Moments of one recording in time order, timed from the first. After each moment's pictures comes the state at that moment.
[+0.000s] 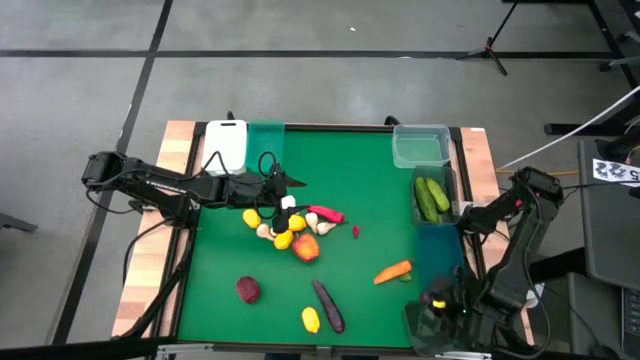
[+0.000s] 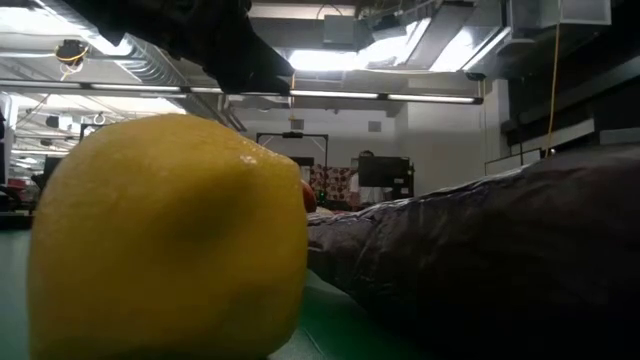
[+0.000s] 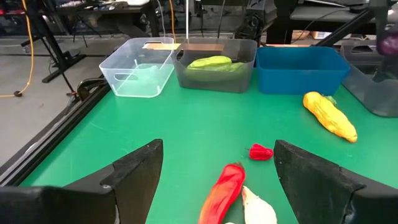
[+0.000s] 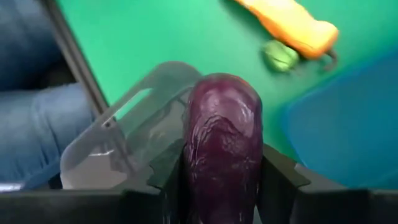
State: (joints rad) left arm -0.02 1.24 0.65 0.27 -0.25 -0.02; right arm 1.11 1.52 1.20 -1.03 0.26 1.59
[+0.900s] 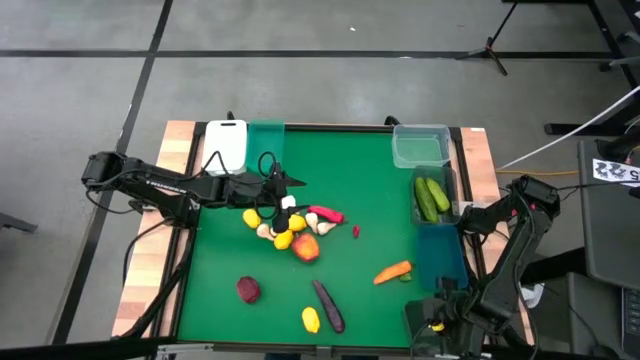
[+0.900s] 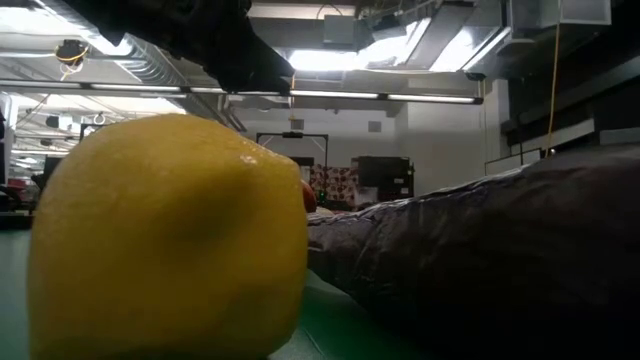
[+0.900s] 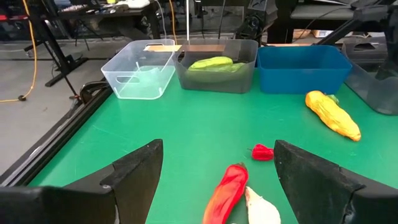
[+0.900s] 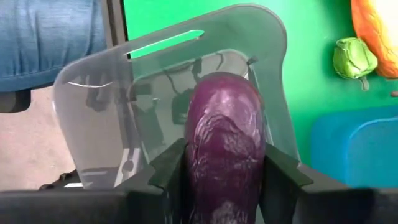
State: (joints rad) left arm -0.02 1.24 0.65 0.27 -0.25 0.01; right arm 1.11 1.62 1.20 -0.93 0.12 1.20
